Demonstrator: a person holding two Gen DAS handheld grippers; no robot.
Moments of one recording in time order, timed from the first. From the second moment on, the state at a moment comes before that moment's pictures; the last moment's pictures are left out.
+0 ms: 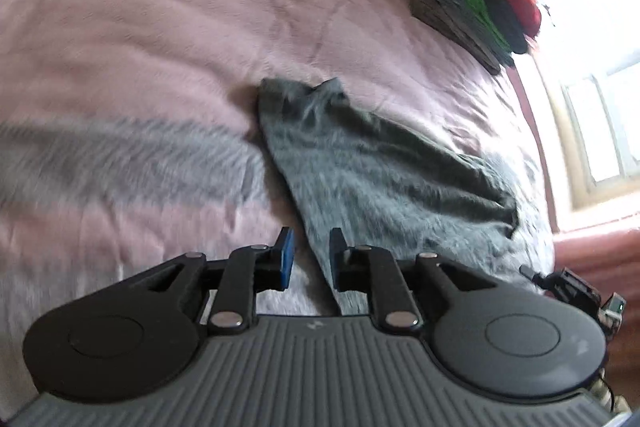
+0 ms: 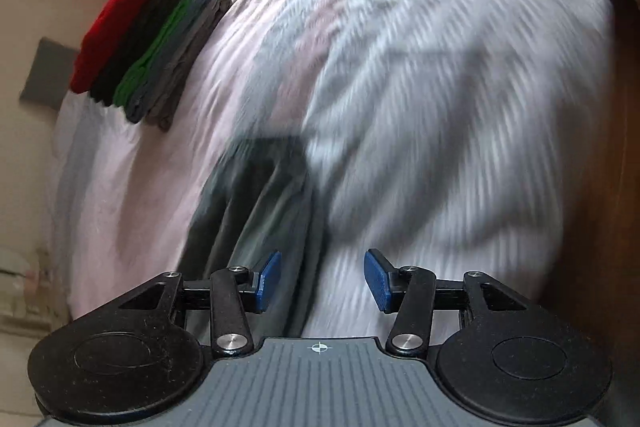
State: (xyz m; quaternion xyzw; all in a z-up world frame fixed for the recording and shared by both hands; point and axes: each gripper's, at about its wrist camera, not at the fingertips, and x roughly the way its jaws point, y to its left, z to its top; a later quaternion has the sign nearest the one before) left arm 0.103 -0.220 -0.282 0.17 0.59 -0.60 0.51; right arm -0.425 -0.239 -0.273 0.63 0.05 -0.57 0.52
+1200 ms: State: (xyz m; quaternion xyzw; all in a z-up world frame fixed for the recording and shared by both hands) left arm 0.123 -0.402 -0.355 0.33 0.49 -0.76 0.26; right arm -0.225 -0.136 -0.304 0.68 -0.05 -0.56 0.47
